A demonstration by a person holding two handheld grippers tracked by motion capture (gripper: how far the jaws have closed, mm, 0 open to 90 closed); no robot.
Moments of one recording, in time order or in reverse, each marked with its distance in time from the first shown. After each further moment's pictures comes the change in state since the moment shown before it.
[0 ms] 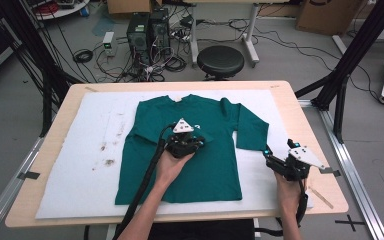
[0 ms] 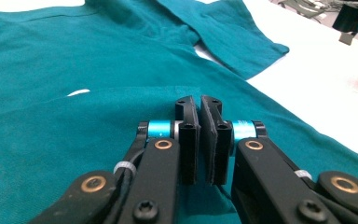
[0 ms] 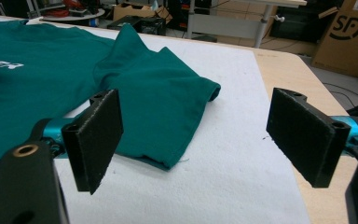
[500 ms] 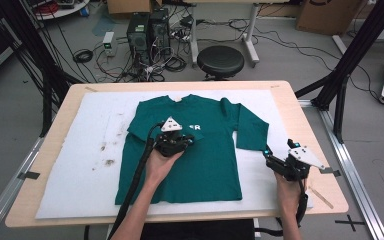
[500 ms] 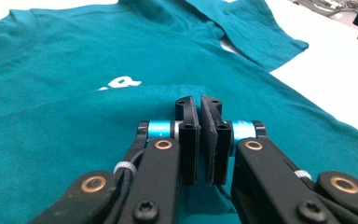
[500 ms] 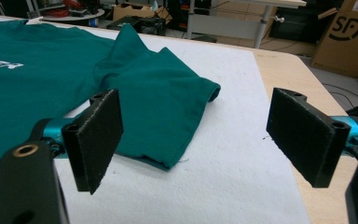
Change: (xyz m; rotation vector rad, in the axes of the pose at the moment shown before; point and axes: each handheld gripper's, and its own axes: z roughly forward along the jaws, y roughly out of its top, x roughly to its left) left arm 0.018 -0.005 -0.024 0.004 0.047 -0.011; right arm 0.000 0.000 0.000 -0.001 -0.002 -0.002
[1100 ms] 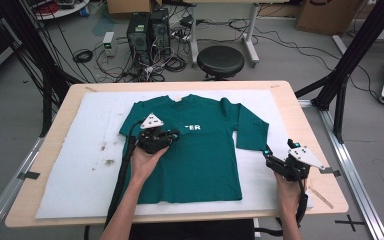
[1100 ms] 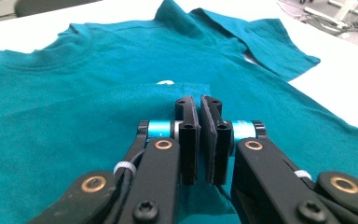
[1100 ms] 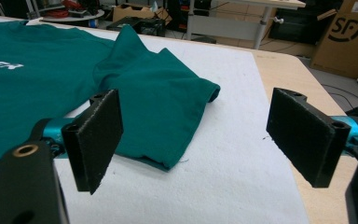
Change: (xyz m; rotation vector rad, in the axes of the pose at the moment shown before) left arm 0.028 -0.004 -0.036 -0.064 0.034 -0.020; right arm 0.000 0.000 0.000 -0.003 -0.001 0.001
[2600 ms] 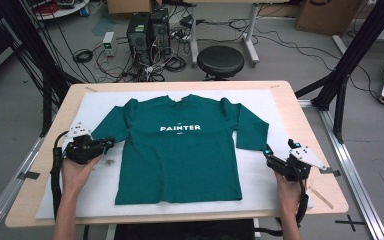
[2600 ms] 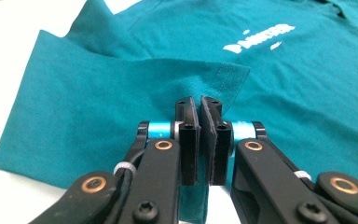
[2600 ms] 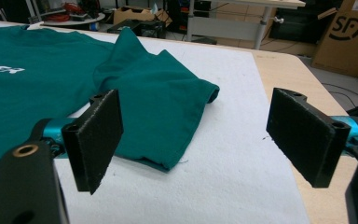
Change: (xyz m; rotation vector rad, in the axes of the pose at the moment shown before) left arm 0.102 -0.060 -0.144 0.015 0.178 -0.075; right arm -0.002 0.000 -0.001 -0.007 0.003 0.016
